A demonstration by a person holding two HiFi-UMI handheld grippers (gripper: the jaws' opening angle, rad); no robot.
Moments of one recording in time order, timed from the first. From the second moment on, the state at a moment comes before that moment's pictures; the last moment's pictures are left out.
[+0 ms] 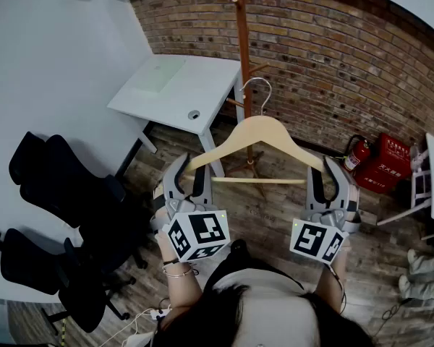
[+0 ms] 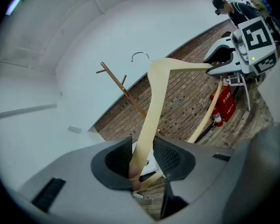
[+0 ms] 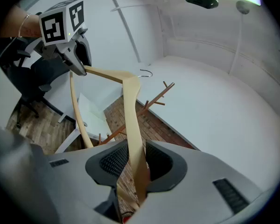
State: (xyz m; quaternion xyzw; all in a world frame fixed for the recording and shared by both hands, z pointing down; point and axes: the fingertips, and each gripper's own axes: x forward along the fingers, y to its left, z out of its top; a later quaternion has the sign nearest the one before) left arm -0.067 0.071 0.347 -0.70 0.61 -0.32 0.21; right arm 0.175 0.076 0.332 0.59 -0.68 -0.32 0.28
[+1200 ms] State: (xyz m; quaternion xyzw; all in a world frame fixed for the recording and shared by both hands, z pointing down) left arm -0.126 -0.025 0.353 -0.72 0.58 -0.30 0.22; right arm 0.114 -0.001 0.330 0.62 -0.65 -0.33 0.30
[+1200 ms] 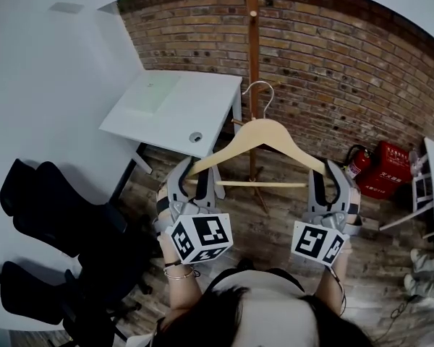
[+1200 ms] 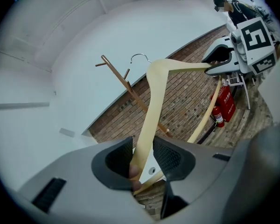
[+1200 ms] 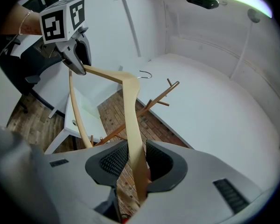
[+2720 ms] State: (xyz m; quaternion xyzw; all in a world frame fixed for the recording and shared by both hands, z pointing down) left arm -0.127 -0.117 0.349 -0.73 0.57 -0.29 0.23; right arm 0.112 -0.092 0.329 0.63 -0.64 -0.32 0.30
